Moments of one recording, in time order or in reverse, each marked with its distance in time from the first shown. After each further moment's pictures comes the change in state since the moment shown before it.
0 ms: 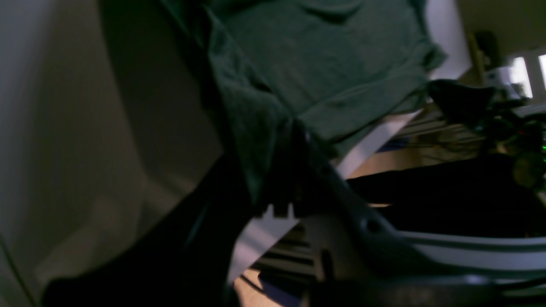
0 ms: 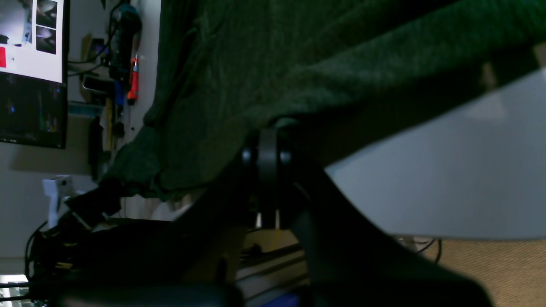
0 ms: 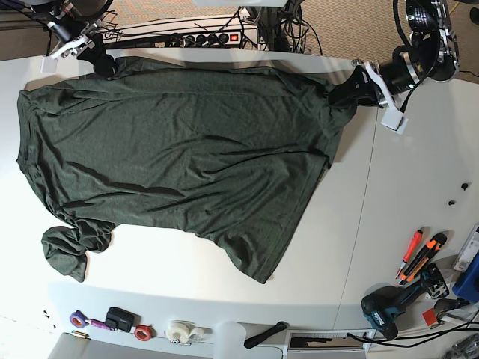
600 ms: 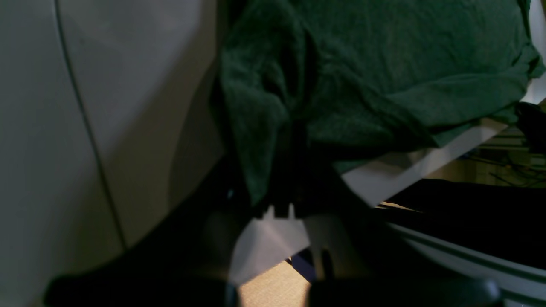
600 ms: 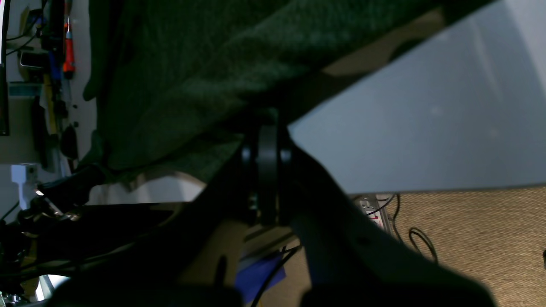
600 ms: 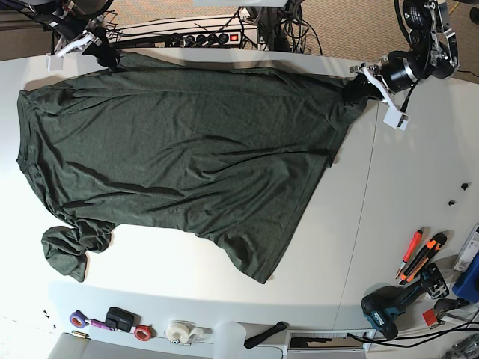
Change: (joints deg) left arm 0.2 0.5 0.0 -0.9 16.5 10.8 -3.0; right arm 0.0 0.0 0.0 -0.8 -9.7 0.0 0.4
